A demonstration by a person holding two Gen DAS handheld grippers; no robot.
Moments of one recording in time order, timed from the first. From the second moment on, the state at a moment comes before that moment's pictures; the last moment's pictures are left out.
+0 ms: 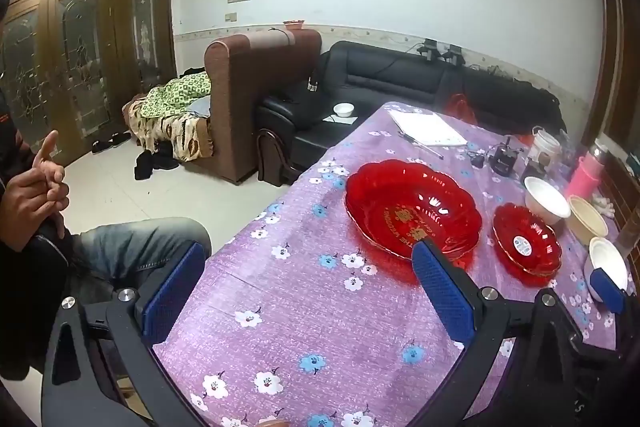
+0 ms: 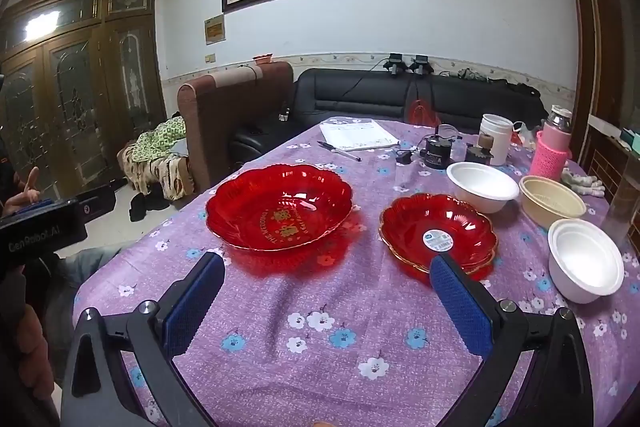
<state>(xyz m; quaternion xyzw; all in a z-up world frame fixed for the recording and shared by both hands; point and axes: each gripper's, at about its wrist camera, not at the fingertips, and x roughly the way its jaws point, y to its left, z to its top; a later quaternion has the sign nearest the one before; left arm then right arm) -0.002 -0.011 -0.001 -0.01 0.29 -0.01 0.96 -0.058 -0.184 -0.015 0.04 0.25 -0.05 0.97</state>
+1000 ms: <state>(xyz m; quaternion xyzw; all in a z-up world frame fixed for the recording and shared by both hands) 0.024 0.013 -0.003 -0.03 0.27 0.01 0.96 -0.025 -0.198 -0.012 0.06 0.26 -0.05 0.96</state>
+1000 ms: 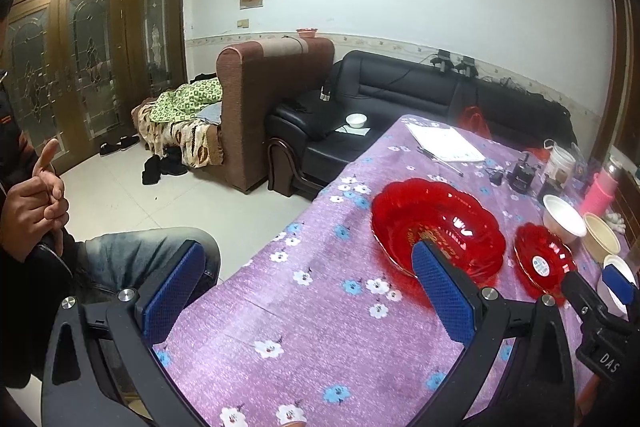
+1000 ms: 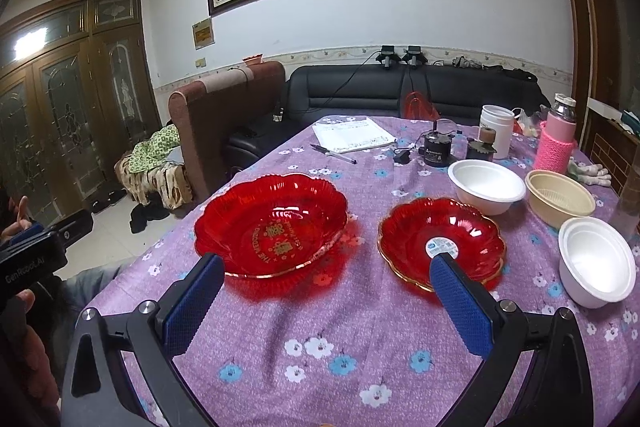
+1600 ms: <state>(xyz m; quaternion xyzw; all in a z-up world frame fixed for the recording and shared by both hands) 0.065 0.028 -0.012 -0.05 0.30 0.01 0.95 0.024 -0.188 -0.013 0.05 0.27 -0.07 0.96</state>
